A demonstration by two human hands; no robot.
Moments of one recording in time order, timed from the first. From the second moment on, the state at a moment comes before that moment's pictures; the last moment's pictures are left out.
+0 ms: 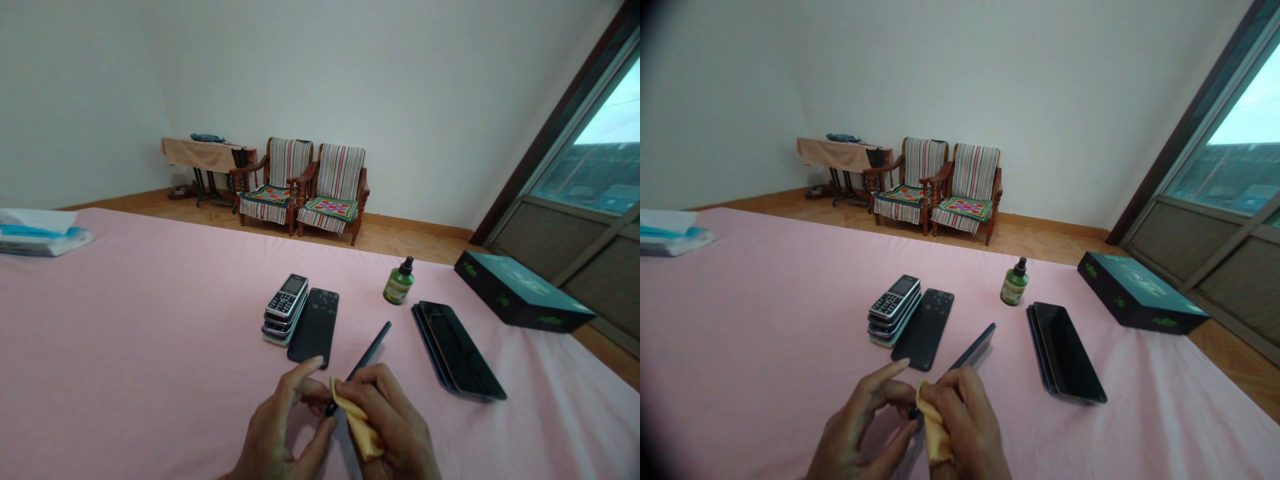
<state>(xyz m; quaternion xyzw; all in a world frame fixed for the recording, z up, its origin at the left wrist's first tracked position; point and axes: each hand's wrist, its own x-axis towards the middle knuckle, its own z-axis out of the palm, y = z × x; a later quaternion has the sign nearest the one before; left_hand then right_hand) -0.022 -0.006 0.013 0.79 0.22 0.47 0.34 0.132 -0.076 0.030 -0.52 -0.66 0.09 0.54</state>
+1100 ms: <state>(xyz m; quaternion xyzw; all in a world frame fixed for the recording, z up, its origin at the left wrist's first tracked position) -0.030 0.032 0.022 0.75 0.31 0.43 0.39 0.128 -0.033 0.038 -0.59 -0.65 0.02 0.48</state>
